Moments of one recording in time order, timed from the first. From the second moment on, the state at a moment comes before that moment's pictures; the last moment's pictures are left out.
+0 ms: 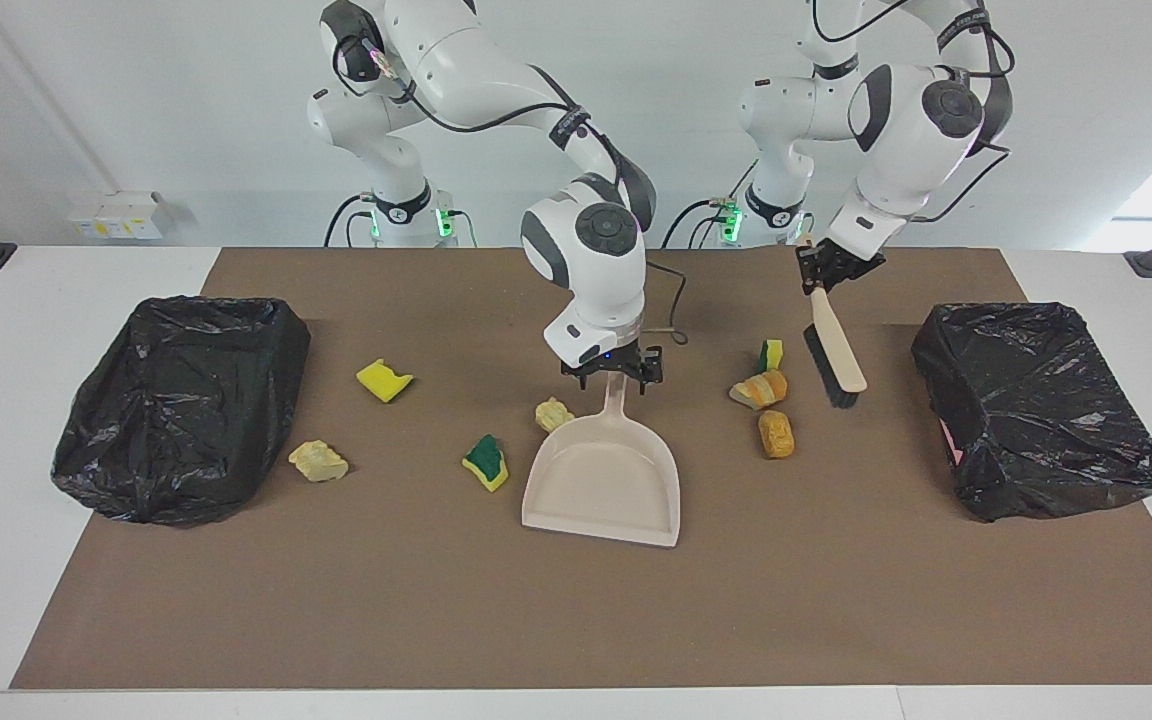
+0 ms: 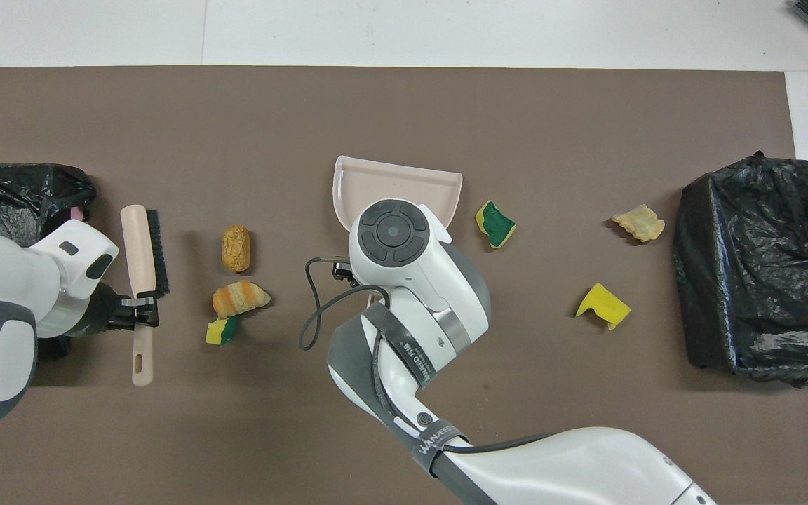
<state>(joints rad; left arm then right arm) -0.06 -0.14 -0.03 -2.21 -0.10 1.95 -0.22 0.57 0.49 0.09 -1.60 0.03 2.10 0.78</state>
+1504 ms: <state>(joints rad) -0.05 -0.18 -0.05 -2.31 -0.11 1.87 -0.30 0.45 0.34 0.08 -1.61 -0.01 1.81 -0.09</state>
